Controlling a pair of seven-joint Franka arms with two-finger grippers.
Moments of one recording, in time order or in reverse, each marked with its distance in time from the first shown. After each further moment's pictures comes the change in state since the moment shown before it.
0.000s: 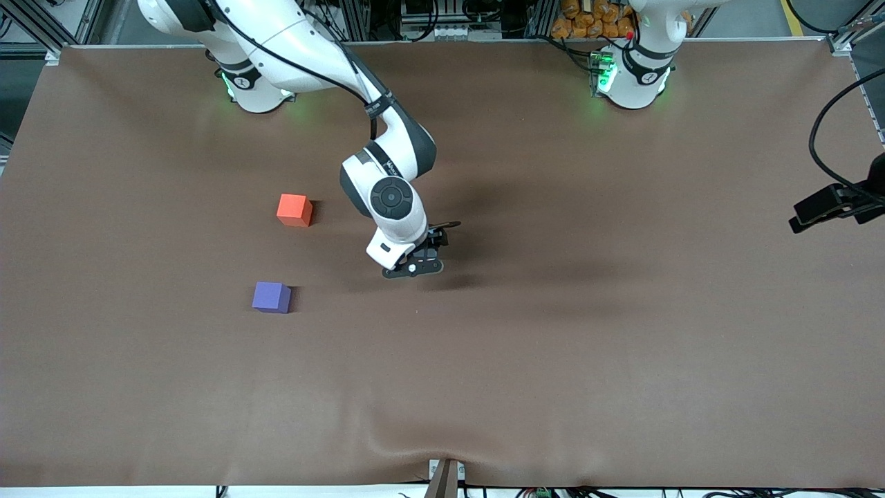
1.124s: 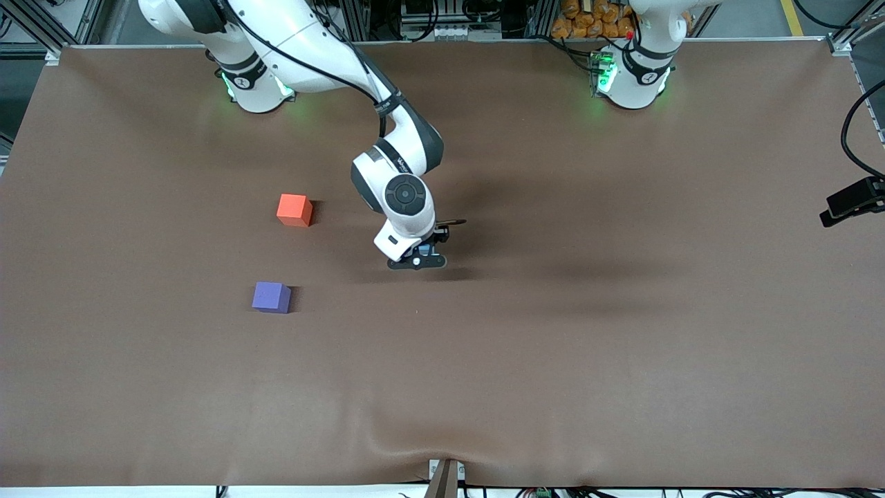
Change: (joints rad) left arm 0.065 -0.006 -0.003 -0.018 -0.001 0.000 0.134; right arm 0.035 0.016 -0.014 -0.011 0.000 -0.022 0.104
